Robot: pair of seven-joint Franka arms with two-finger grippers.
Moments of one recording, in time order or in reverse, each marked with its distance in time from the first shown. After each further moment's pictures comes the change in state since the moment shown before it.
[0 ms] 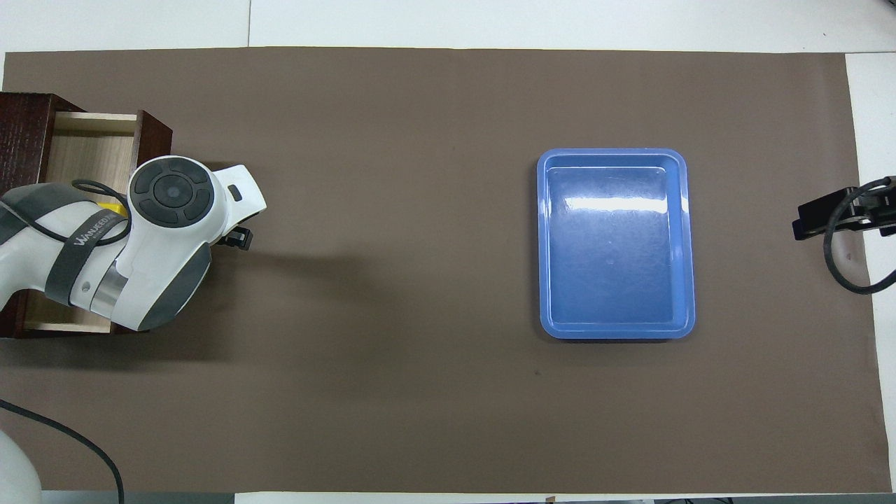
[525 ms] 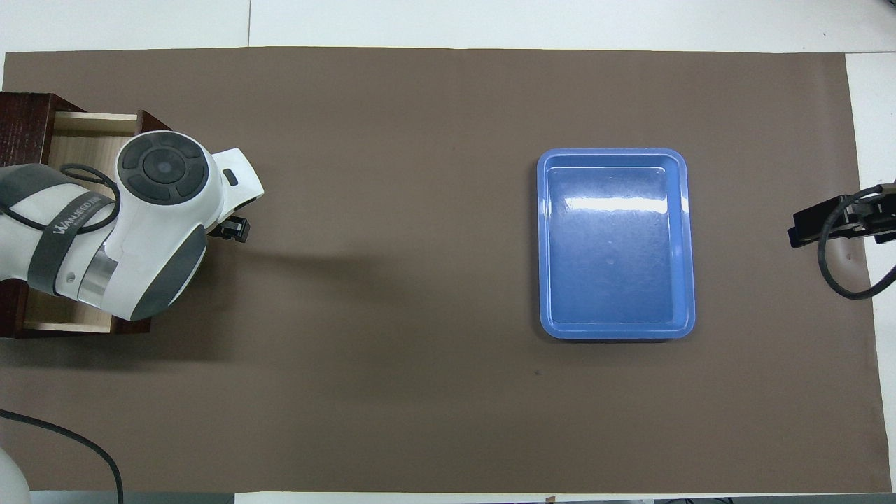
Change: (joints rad) left arm -0.022 0.000 -0.006 0.119 -0.047 -0.141 0.011; right arm 0.000 -0.013 0.000 -0.029 0.000 0.000 0.000
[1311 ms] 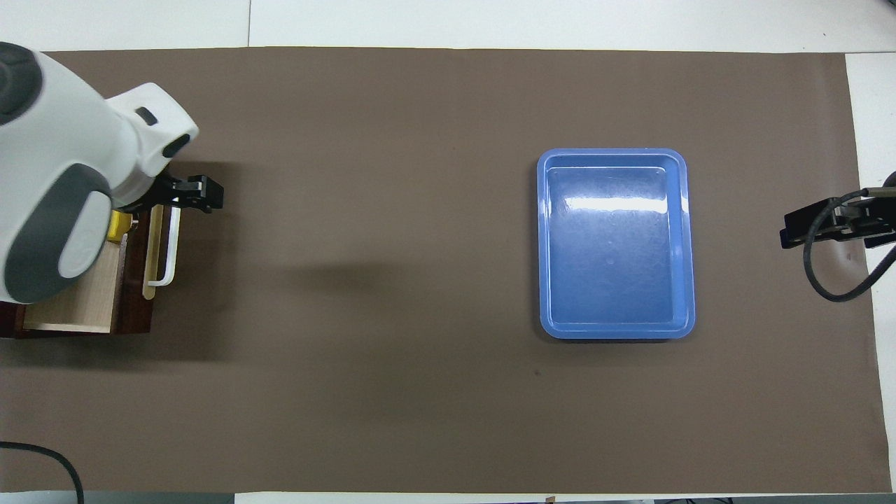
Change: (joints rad) left arm 0.140 -0.055 0.033 0.212 -0.312 -0.161 -0.280; right arm 0.005 -0.055 0.005 -0.166 0.106 0.105 0.282
